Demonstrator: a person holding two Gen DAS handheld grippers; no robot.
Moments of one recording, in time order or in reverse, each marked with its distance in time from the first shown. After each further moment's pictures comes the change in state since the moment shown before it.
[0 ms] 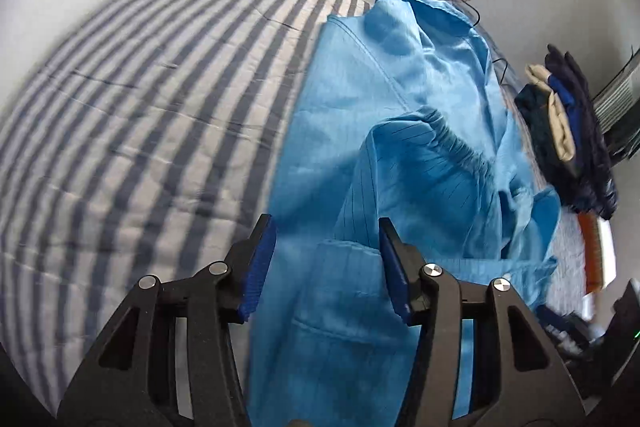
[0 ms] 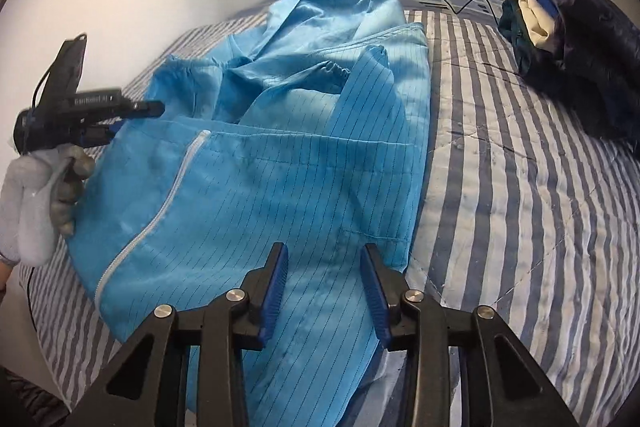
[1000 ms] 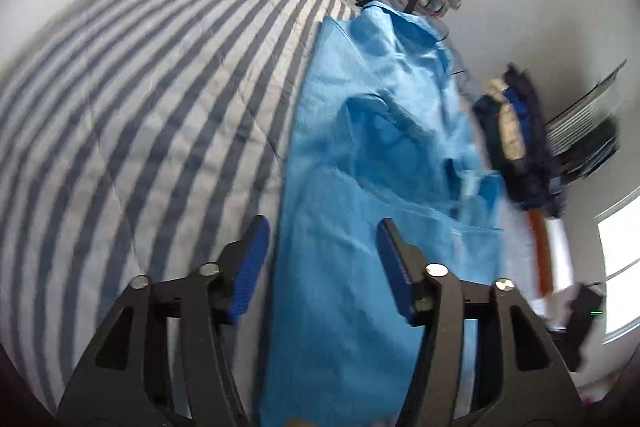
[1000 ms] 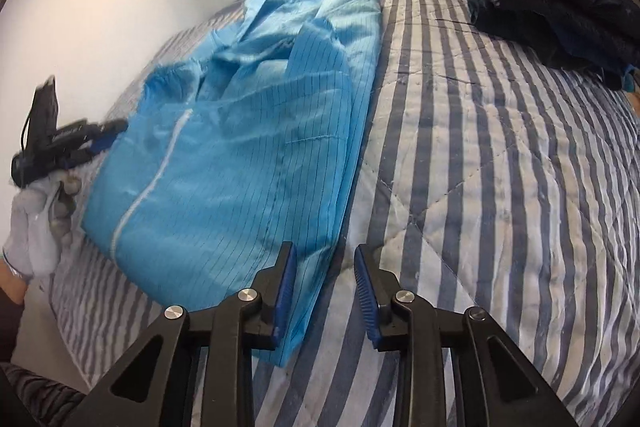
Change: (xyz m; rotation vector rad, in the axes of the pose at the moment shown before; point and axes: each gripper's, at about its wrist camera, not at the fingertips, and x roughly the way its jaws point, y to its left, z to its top) left arm -0.051 0.049 -0.042 -0.138 0.032 -0.253; right arm -0.041 -0.033 -0.045 0.140 0.037 0.033
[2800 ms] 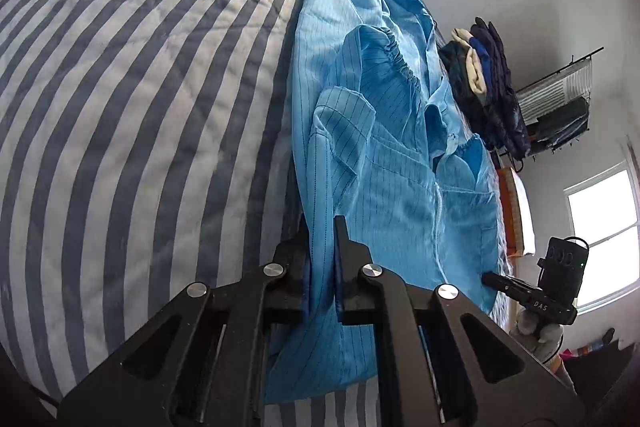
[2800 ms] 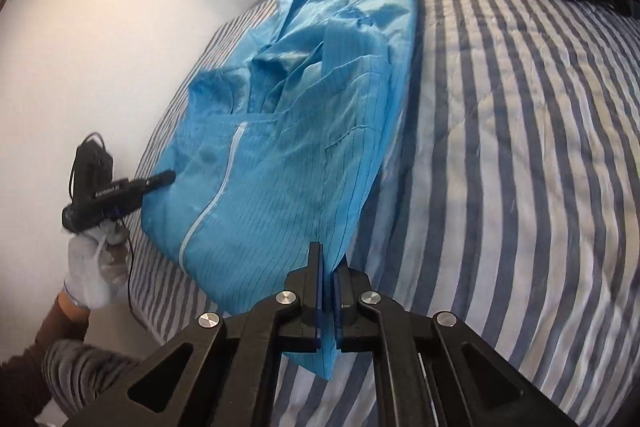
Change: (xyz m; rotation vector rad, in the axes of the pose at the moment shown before) left arm -0.037 0.015 -0.089 0.031 0.136 -0.076; right arm -0.019 0.017 -0.040 0.062 0.114 0.231
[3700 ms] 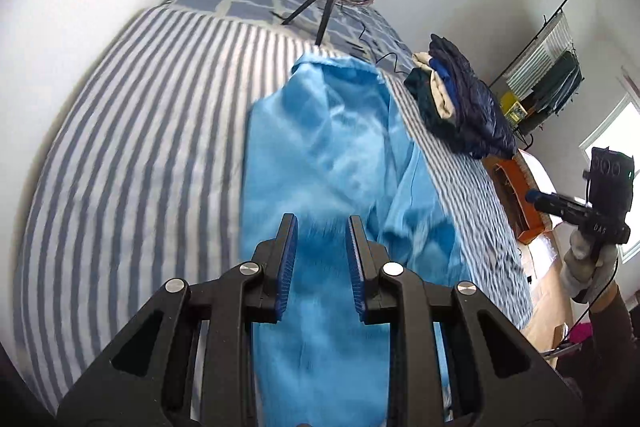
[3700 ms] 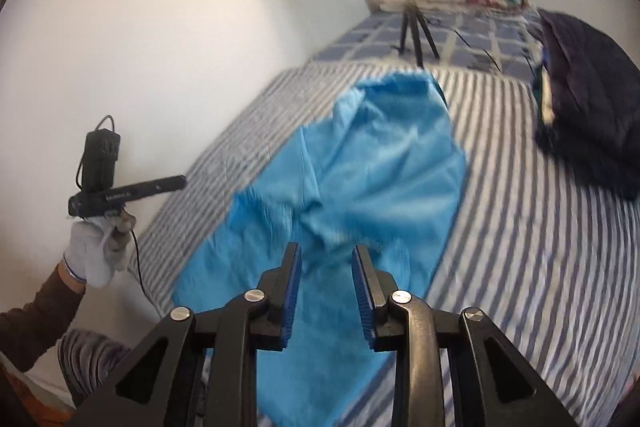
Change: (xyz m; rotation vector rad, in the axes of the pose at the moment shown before) left arm -0.058 -0.090 0.090 0.279 -0.129 0.082; right arm -0.077 0.095 0.116 -0.292 -0.134 -0.015
